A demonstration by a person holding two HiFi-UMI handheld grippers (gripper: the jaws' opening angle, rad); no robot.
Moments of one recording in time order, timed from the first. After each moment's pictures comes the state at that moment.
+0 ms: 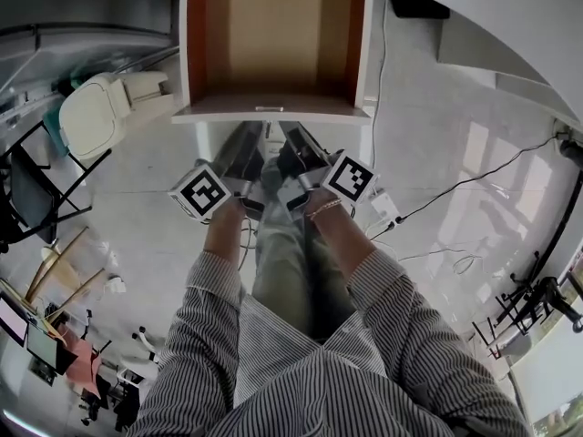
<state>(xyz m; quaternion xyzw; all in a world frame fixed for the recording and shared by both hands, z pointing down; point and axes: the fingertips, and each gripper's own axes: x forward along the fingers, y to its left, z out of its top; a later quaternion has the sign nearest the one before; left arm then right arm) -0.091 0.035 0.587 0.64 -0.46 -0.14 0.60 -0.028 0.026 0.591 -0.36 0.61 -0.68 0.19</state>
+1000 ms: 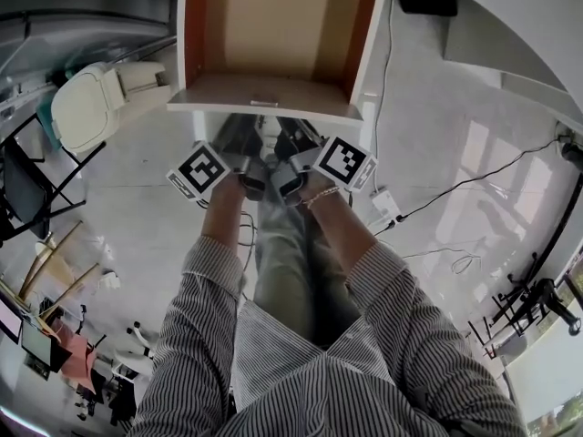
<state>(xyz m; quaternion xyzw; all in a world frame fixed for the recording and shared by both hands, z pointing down) -0.104 0.021 0.629 0.61 -0.48 -0.15 0.61 -0.044 0.025 0.634 -0.38 0.61 -0.68 0.12</state>
